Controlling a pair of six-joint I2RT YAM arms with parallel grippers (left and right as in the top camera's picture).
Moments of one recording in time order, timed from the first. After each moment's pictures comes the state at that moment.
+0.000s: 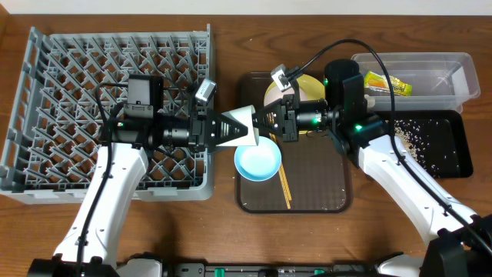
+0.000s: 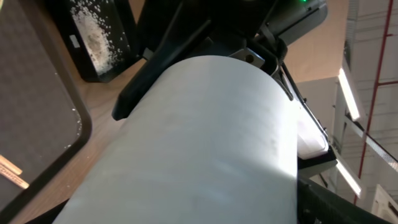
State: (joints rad) left arm -0.09 1.38 1.06 -0.69 1.47 -0.36; right arm 0.40 1.53 1.06 0.01 -1.12 0.41
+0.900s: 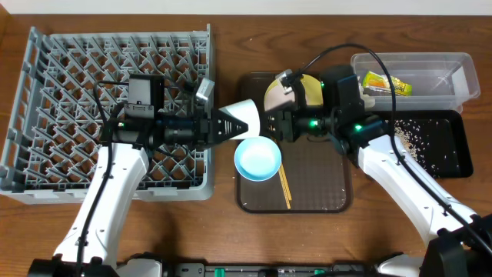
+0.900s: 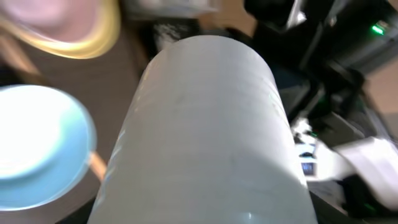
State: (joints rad) left arm -0.10 1.38 1.06 -0.68 1.15 -0.36; right arm 0.40 1.53 1.06 -0.23 -0.85 0.36
